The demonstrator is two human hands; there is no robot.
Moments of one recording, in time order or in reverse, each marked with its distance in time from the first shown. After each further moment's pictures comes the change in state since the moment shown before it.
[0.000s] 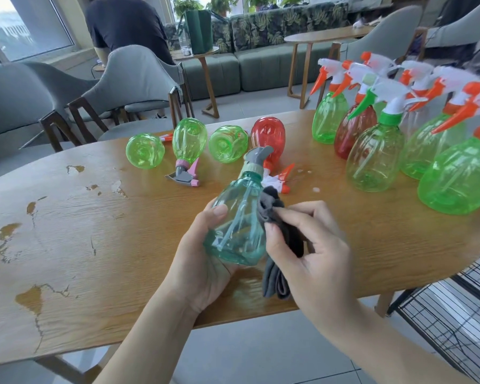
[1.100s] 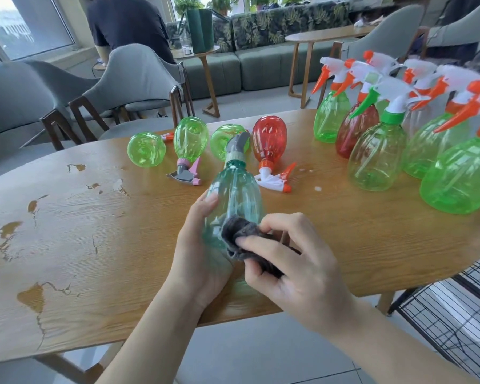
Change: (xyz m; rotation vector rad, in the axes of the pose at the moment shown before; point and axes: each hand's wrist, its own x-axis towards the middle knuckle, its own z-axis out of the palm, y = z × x) left_hand 0.003 0.001 0.003 0.031 0.085 0.042; right_hand 0.001 -0.002 0.002 -0.269 -0.117 -0.444
